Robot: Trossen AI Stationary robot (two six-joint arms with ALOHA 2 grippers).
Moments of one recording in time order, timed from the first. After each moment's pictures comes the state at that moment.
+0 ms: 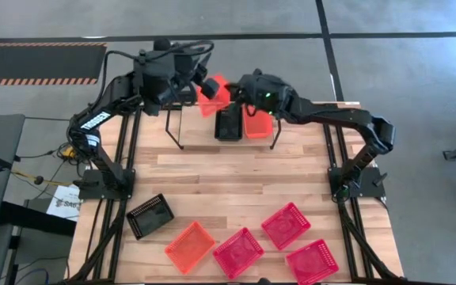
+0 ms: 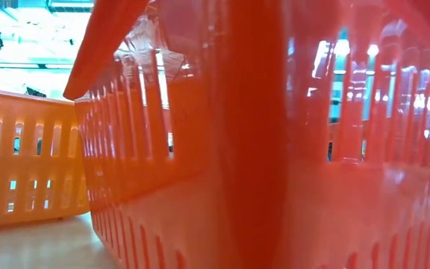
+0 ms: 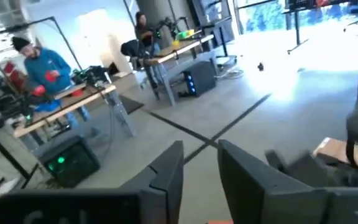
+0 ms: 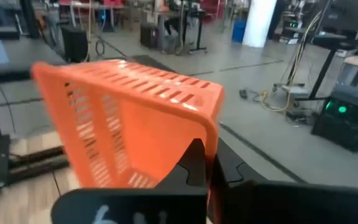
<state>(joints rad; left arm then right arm) 0.15 1.68 2.31 -0.78 -0.81 0.17 -0.38 1.63 1.40 0.11 0.22 -0.05</state>
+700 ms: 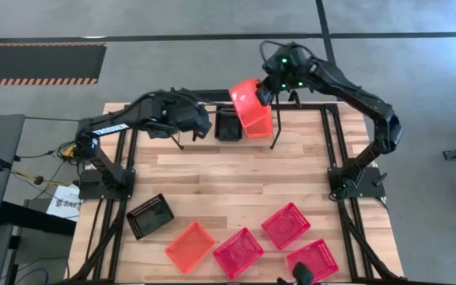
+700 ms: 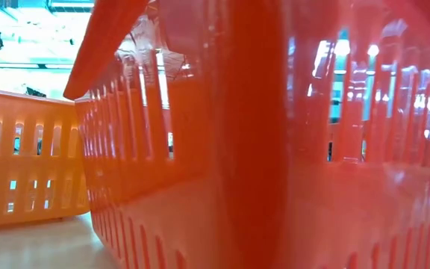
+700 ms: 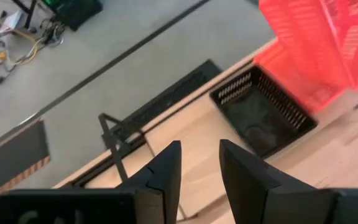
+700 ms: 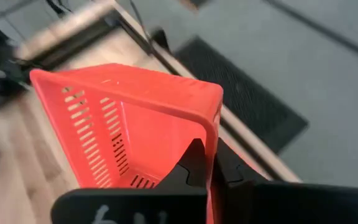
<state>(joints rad) 0.08 1.66 2.00 -1.50 -0.77 -0.70 -0.62 1.58 1.73 -0.82 -0.08 0.12</state>
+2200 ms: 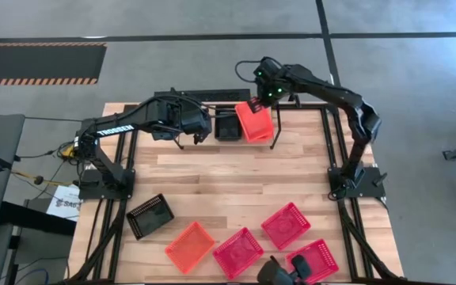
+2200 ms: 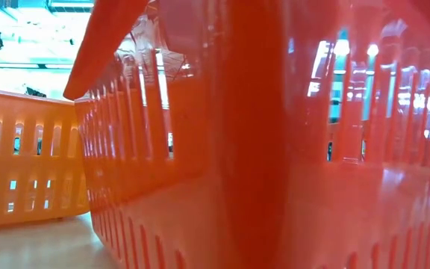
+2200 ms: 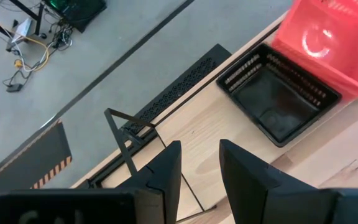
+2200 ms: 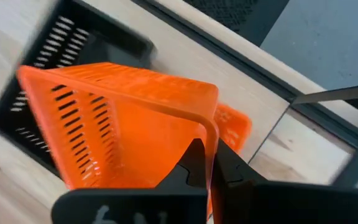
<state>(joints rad) 0.10 1.66 1.92 -1.49 -0.77 -0.63 -0.67 1.82 1.72 -1.01 0.01 0.34</state>
